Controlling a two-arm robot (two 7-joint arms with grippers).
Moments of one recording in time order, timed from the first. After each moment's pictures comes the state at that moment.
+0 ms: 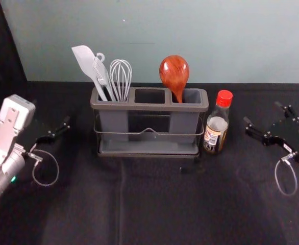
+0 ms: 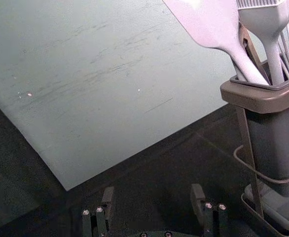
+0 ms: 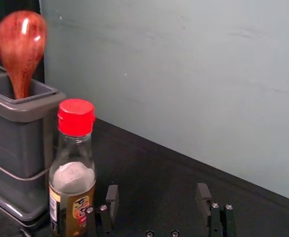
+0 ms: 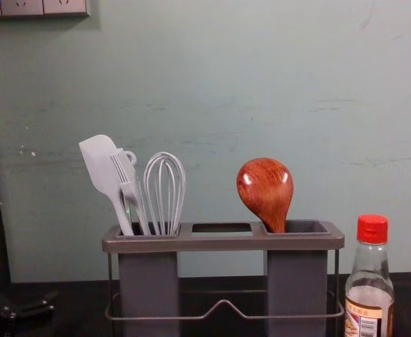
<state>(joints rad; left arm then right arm) -0.20 0.60 0.45 -1.41 -0.25 -0.12 0.03 0.09 0.42 -0.08 -1.49 0.13 -0.02 0.34</state>
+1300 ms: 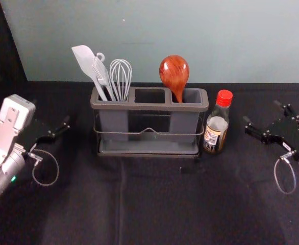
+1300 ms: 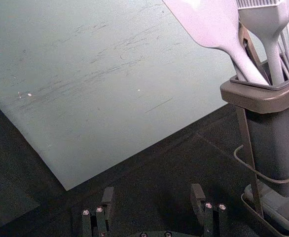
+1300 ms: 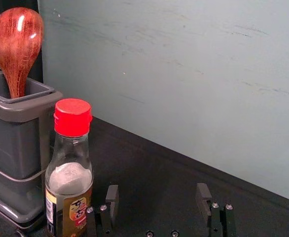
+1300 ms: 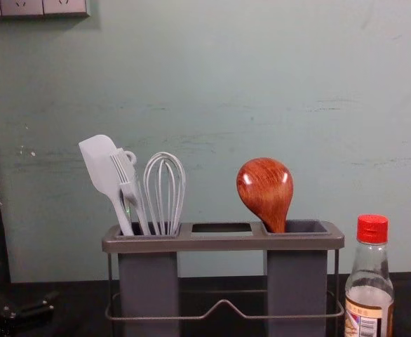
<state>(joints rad) -0.20 0.60 0.45 -1.41 -0.25 -0.12 0.03 0.11 0.42 -0.09 -1.47 0.12 -0.01 0.33</state>
